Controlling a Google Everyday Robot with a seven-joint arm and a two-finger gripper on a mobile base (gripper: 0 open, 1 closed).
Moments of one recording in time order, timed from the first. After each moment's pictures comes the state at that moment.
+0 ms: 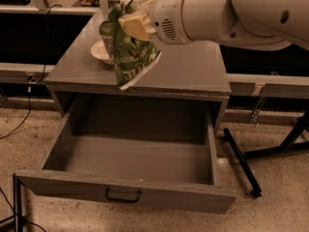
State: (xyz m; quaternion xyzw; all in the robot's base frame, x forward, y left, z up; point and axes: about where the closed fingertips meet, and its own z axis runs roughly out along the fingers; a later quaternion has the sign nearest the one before) arm 0.556 0.046 1.055 -0.44 0.67 0.21 0.56
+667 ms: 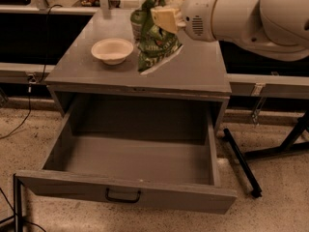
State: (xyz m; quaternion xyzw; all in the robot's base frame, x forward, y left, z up) arm 0.603 -0.022 1.053 -0.36 0.68 0.21 0.60
